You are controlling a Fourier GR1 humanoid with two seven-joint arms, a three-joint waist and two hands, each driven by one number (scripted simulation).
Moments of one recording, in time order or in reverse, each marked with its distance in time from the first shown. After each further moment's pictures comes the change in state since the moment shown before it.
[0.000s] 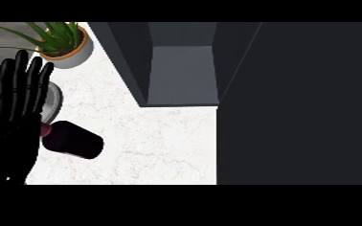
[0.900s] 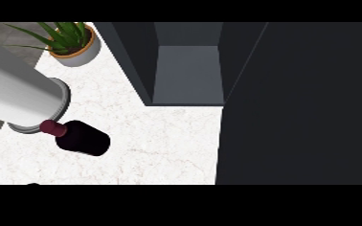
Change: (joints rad) left arm 0.213 -0.107 0.163 -0.240 0.194 0.238 0.295; right arm 0.065 -0.037 0.160 -0.342 -0.113 0.082 0.370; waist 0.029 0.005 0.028
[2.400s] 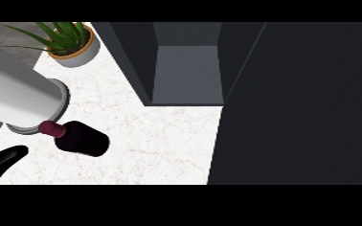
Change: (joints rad) left arm -0.182 0.060 0.044 -0.001 -0.122 0.165 0.283; right arm -0.520 -0.051 -0.062 -0.047 0.053 -0.188 0.579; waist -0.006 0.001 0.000
